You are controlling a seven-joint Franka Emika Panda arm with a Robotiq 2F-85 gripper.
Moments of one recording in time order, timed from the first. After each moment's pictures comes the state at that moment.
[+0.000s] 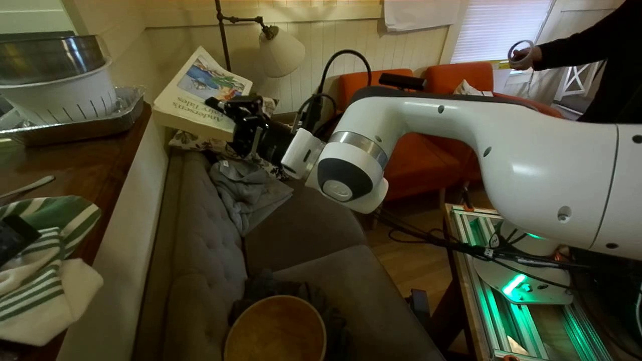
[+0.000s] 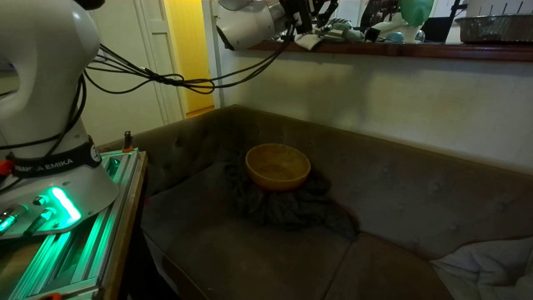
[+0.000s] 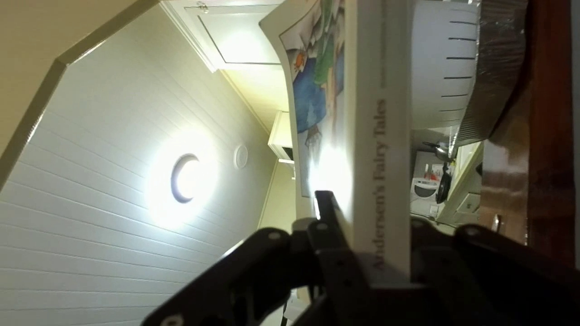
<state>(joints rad) 1.69 1.06 -1.61 -2.21 -2.51 2.41 2.07</state>
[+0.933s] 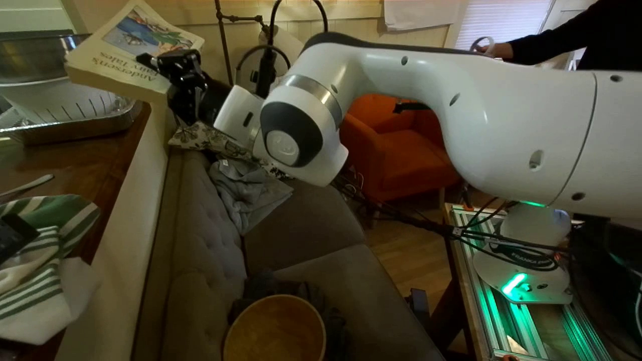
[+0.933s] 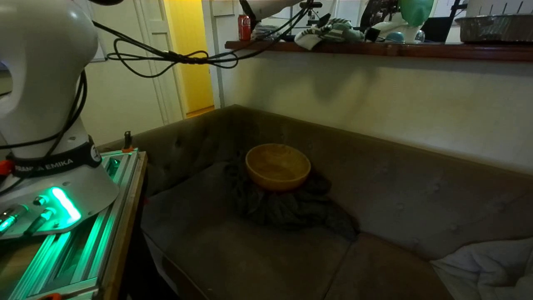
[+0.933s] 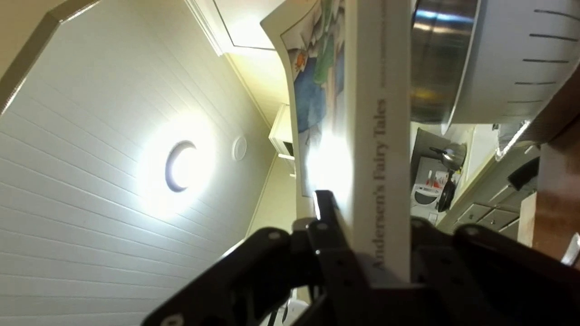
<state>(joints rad) 1.50 1.02 -1.61 -1.85 -2.51 2.60 1.90</state>
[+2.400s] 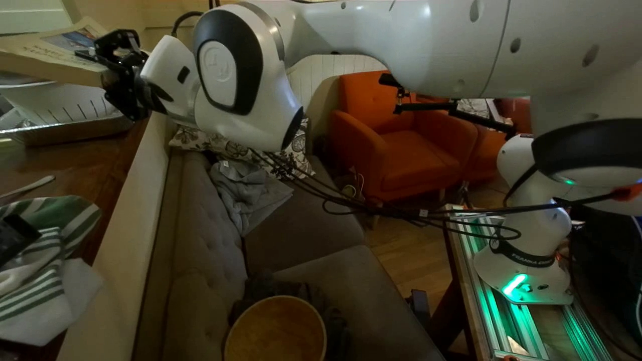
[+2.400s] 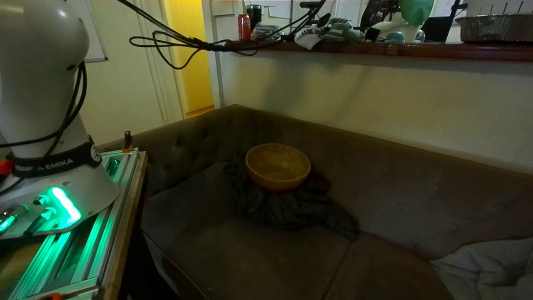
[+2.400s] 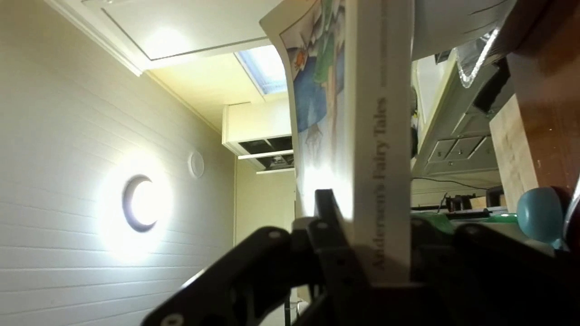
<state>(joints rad) 1.11 0.74 -1.24 -1.40 -2.51 2.86 1.81</state>
